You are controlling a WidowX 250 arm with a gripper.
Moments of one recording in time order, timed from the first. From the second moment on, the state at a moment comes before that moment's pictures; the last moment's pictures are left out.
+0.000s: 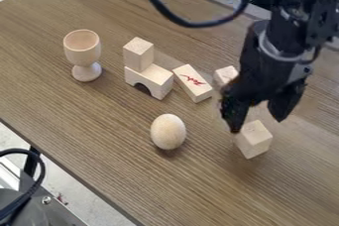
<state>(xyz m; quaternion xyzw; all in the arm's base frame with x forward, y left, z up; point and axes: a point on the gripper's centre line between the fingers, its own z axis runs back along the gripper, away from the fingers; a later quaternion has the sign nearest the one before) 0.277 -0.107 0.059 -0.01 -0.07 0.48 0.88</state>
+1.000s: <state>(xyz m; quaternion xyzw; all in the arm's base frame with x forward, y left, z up) 0.286 -0.109 0.045 -0.01 -0.08 0.50 0.86</state>
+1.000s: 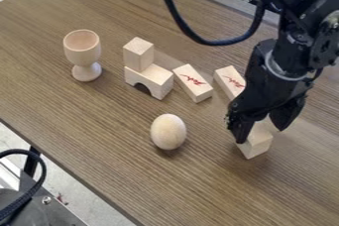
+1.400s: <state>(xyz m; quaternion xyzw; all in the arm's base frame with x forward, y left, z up) 0.279 -0.108 0.041 0.00 -0.06 0.50 0.86</state>
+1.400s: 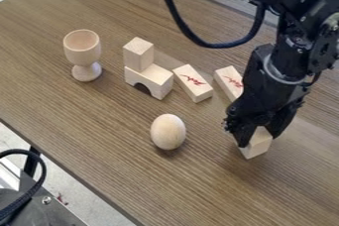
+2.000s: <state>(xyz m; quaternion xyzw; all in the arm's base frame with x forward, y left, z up) 0.284 -0.089 0.095 -0.04 -0.09 0.55 0.83</state>
